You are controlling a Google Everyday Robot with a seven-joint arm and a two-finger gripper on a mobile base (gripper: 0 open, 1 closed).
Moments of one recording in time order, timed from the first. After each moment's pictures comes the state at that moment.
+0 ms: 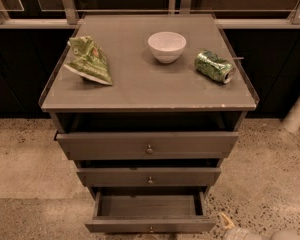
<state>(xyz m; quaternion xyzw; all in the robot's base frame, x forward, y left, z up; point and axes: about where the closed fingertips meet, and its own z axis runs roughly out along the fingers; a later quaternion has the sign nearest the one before) 0.329 -0.202 0.452 -0.37 0.85 0.19 0.32</state>
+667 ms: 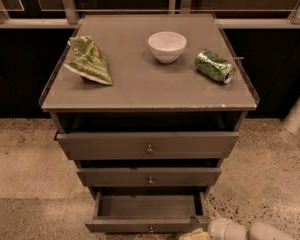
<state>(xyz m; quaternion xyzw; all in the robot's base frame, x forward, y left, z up) 0.400 -0.195 0.353 -0.26 0.86 0.25 0.35</state>
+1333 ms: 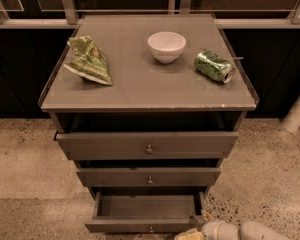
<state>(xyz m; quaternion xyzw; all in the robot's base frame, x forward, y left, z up) 0.409 -0.178 0.305 -0.23 0.87 0.29 0.33</state>
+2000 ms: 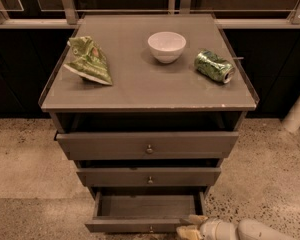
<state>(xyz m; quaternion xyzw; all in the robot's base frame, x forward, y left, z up) 0.407 -0.173 0.305 -0.24 0.87 0.28 0.32</state>
